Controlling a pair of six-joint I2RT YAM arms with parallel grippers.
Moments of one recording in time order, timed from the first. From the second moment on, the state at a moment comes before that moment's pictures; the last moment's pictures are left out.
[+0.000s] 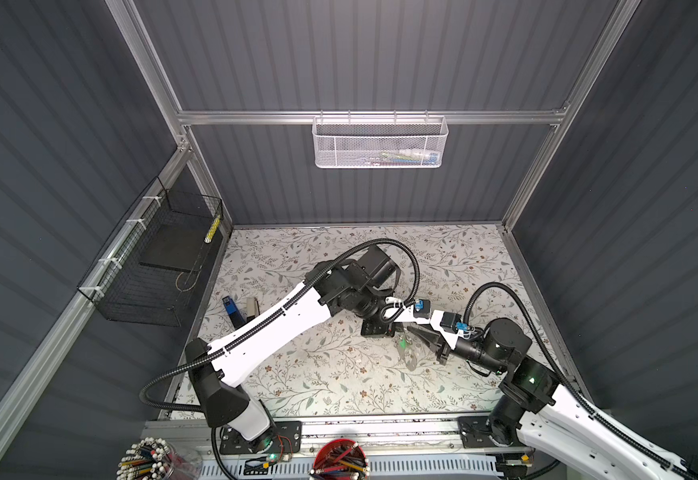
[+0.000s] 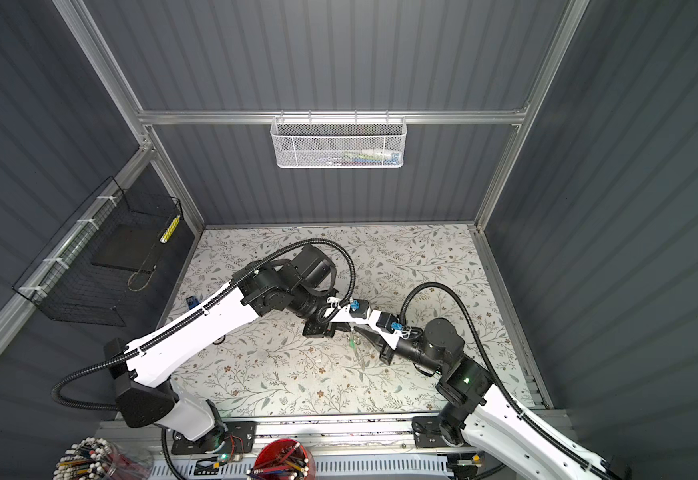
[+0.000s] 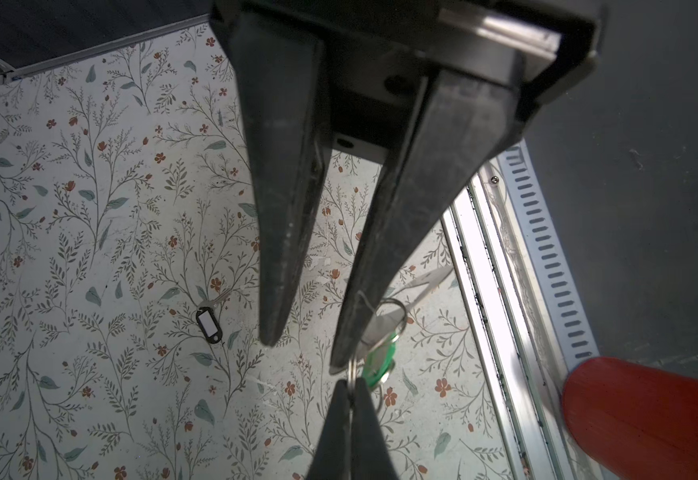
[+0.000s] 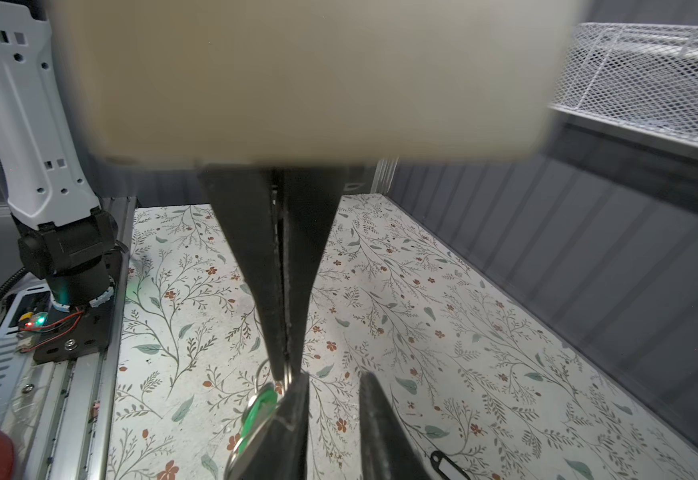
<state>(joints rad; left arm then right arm) -0.97 1.58 1.72 -1.17 0.41 0.78 0.76 0.59 0.48 0.03 -0.34 -0.23</state>
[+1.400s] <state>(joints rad) -0.99 1.59 1.75 -1.16 0.43 0.78 0.76 0.52 0.41 0.08 -0.34 -0.22</state>
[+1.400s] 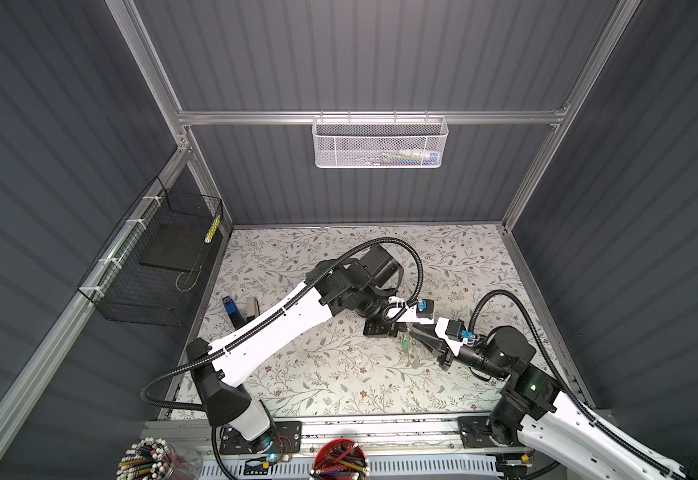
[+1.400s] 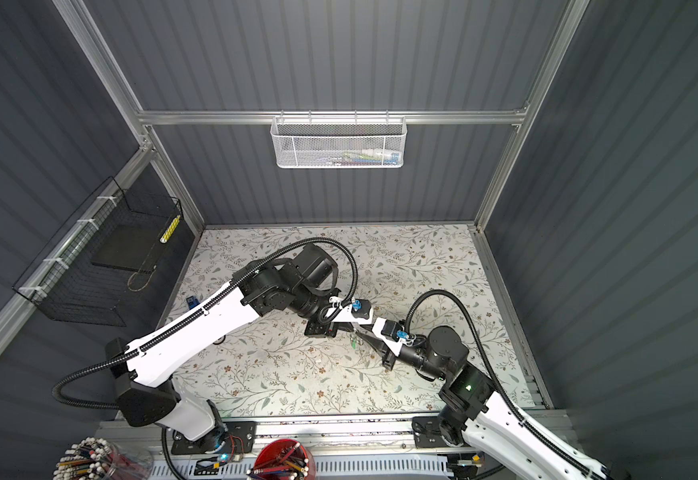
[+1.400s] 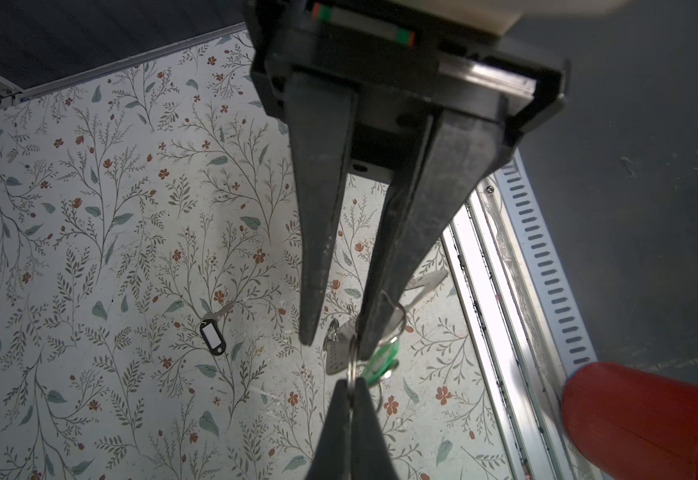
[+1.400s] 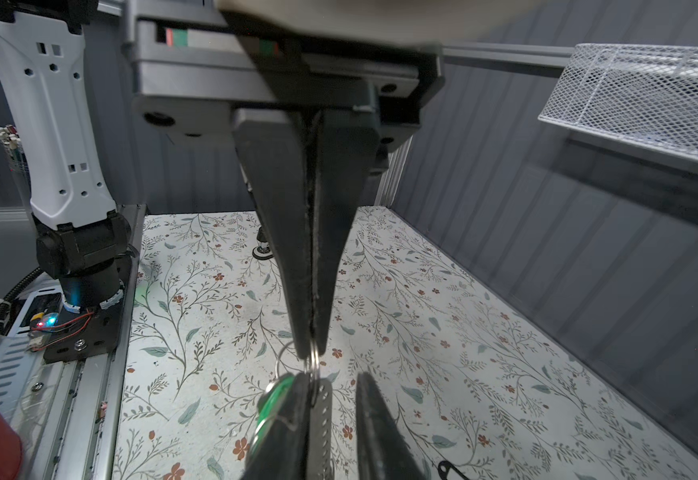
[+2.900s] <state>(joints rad) -0.98 1.15 0.96 -0.33 0.42 0.37 0.76 0.53 0.37 0.29 -0.38 -0.08</state>
